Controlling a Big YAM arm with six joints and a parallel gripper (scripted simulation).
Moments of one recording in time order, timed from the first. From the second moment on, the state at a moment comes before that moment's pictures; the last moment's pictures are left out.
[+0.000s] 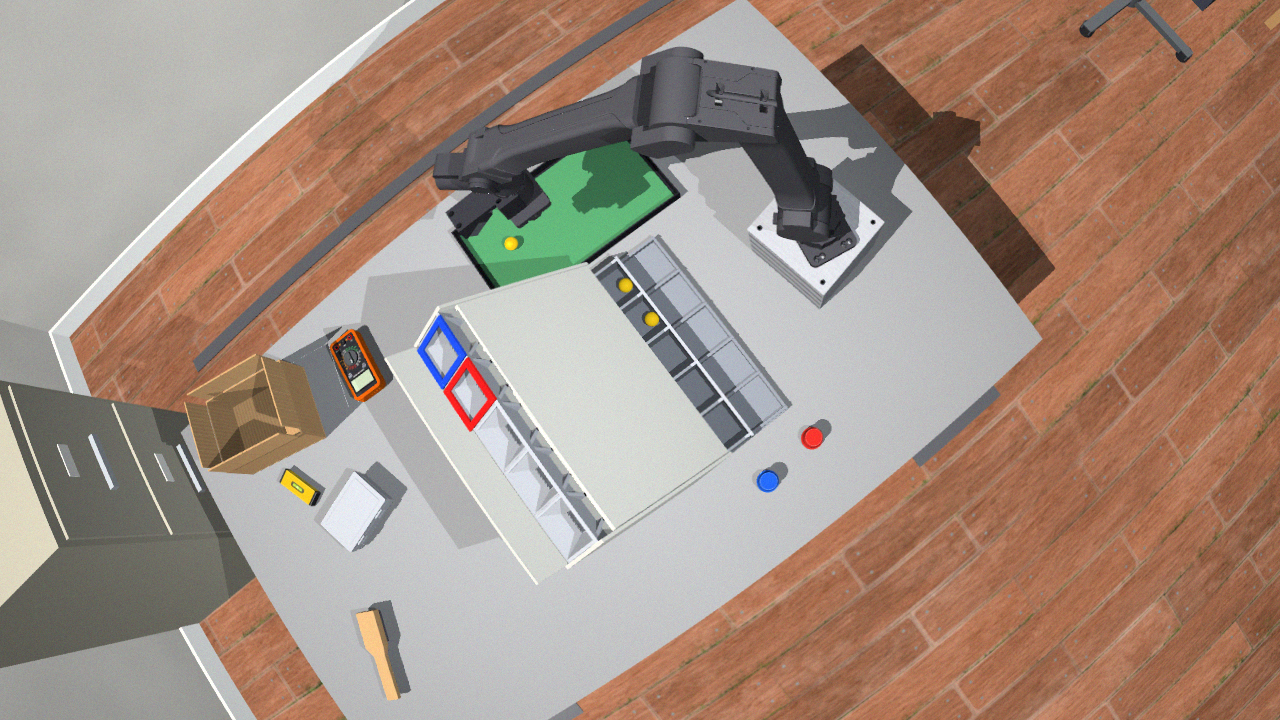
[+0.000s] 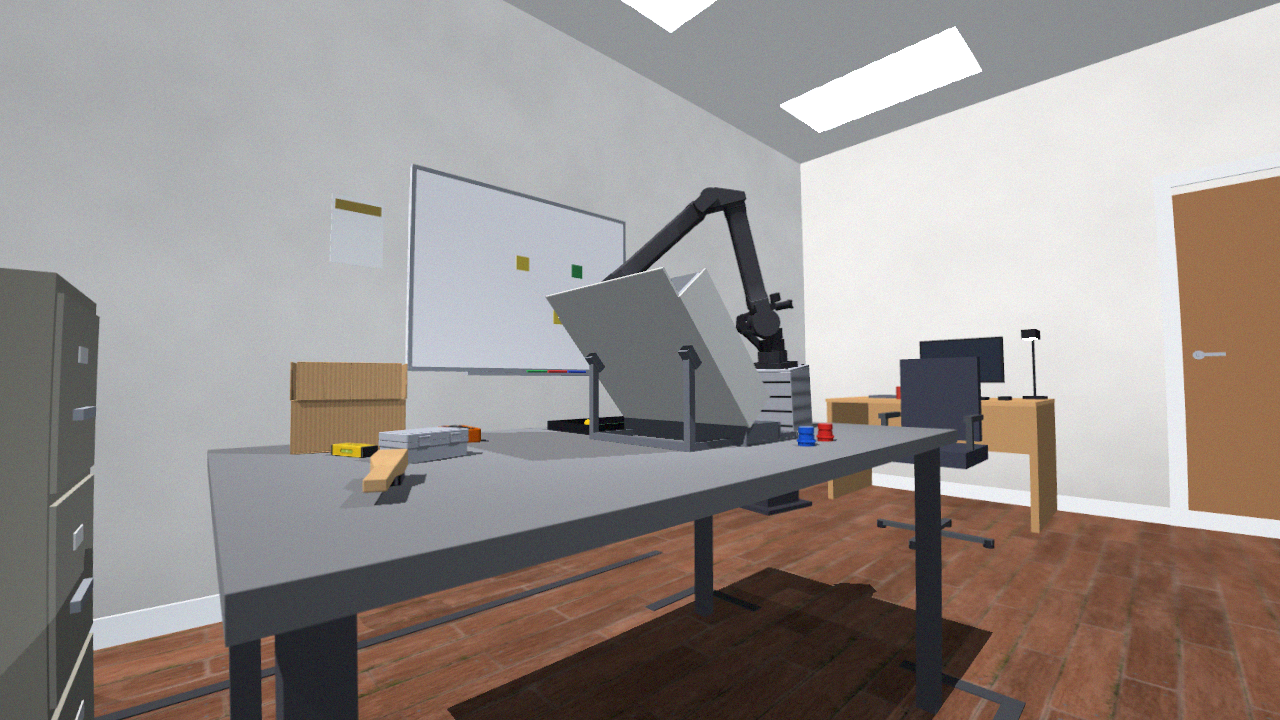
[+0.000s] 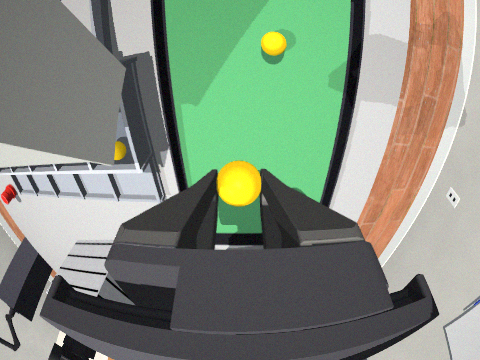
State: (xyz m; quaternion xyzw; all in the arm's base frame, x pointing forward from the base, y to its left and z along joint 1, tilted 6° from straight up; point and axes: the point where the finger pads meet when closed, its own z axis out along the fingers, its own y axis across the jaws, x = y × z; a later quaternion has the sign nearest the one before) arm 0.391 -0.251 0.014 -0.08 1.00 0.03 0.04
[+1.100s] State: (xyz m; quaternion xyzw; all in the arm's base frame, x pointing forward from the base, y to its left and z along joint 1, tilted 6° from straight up) arm 0.395 -0.253 0.016 -0.08 1.00 0.02 0.05
